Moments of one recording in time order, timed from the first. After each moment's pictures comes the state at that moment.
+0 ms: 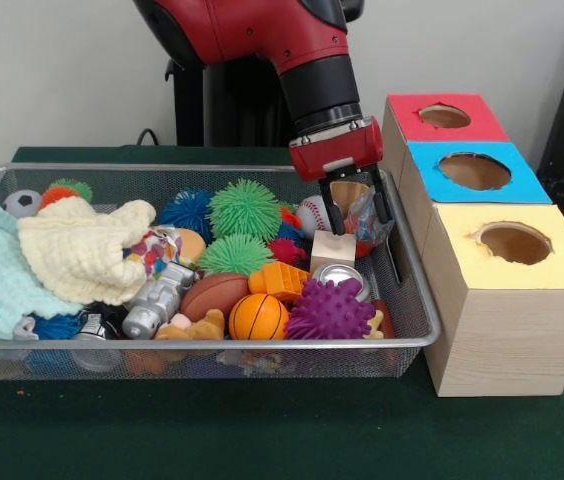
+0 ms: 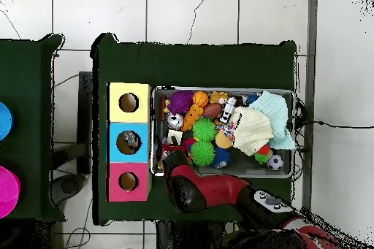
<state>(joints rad) -0.58 -0.45 0.34 2.08 -0.47 -0.48 1.93</state>
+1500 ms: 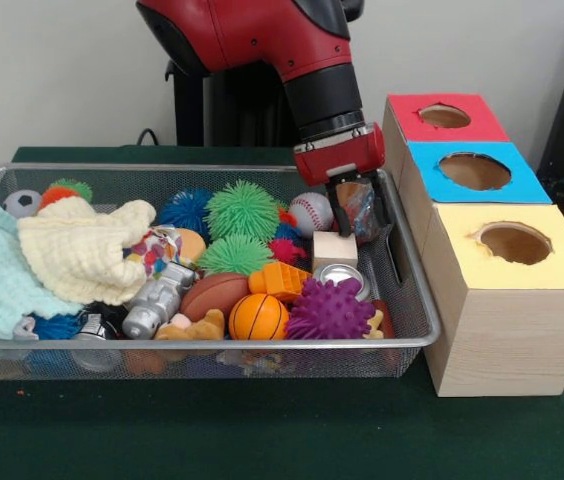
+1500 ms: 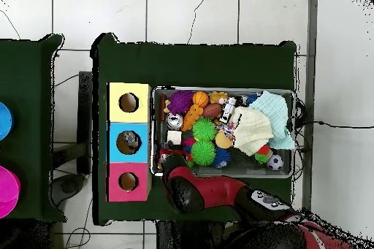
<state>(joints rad) -0.59 -0.42 0.34 2.08 -0.45 -0.44 1.93</state>
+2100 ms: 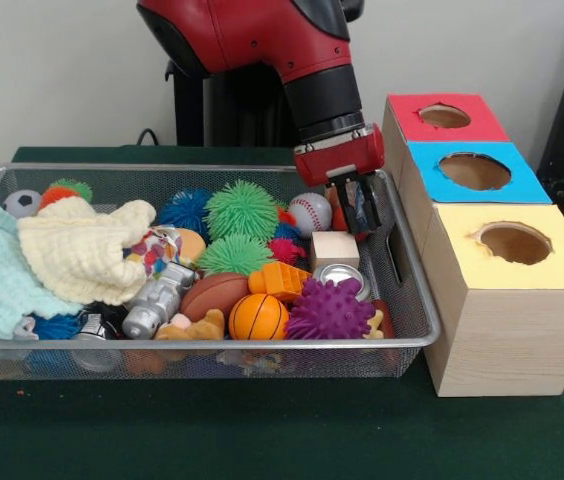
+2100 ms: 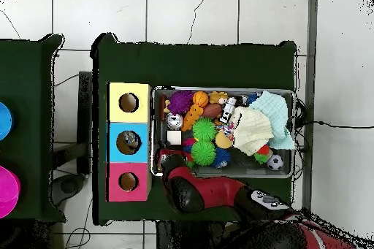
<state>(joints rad) -0.59 -0.41 0.33 2.08 -0.44 -0.44 1.93</state>
